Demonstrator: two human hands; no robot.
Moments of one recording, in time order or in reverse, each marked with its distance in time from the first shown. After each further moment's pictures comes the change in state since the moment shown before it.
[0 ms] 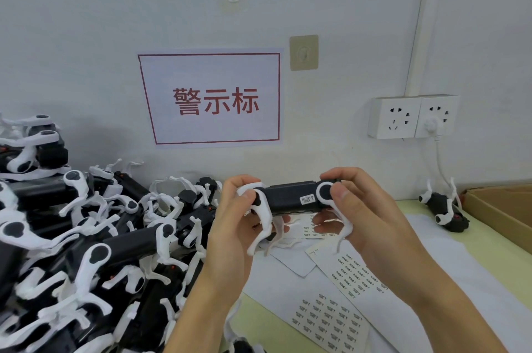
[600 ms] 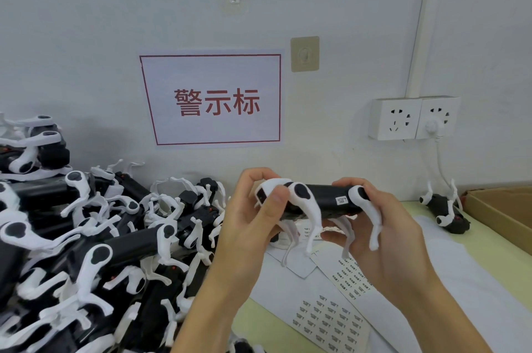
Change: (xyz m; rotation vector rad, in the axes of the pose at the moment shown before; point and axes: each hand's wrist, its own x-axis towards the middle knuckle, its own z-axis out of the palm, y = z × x) left_hand -0.003 0.006 0.016 0.241 -0.100 0.133; right_hand 0.003 0.016 -0.006 0.416 0.074 0.144
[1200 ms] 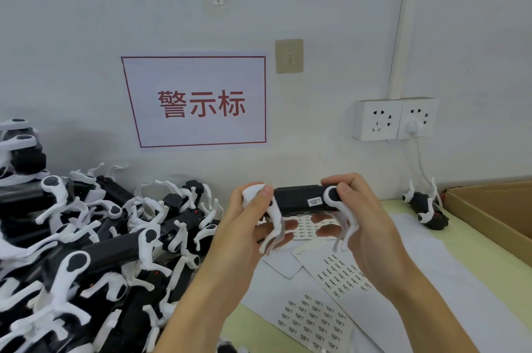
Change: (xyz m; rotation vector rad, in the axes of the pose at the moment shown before) left_hand 0.002 -0.006 0.006 -0.154 0.090 -0.336; right_hand 0.000 -0.005 -0.004 -0.318 0.057 -0.086
